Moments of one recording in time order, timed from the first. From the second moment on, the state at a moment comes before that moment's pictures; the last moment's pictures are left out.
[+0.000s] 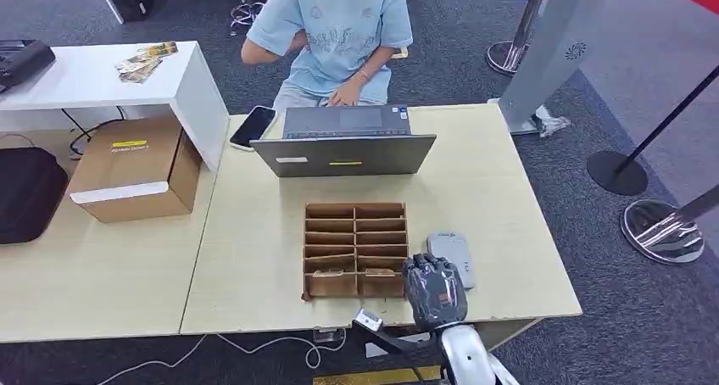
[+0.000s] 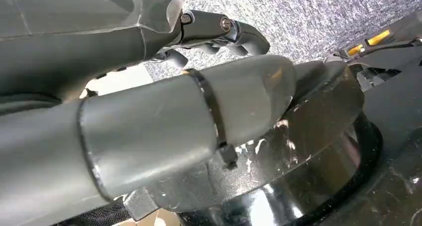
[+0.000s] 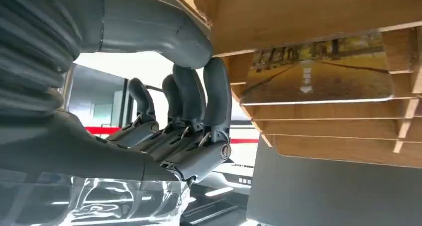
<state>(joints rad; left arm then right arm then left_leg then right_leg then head) -0.06 -0.13 0.64 -0.20 -0.89 -0.09 0.15 -0.04 -0.03 0.46 -1.34 1.57 -0.35 0.32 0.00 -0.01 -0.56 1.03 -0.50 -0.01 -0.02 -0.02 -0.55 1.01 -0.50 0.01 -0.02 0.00</state>
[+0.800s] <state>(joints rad) -0.06 -0.13 0.66 -0.20 -0.89 -0.10 0.15 -0.07 -0.01 0.46 -1.31 1.57 -0.35 0.30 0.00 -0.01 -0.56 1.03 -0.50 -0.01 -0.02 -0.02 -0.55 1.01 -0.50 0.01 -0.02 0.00</state>
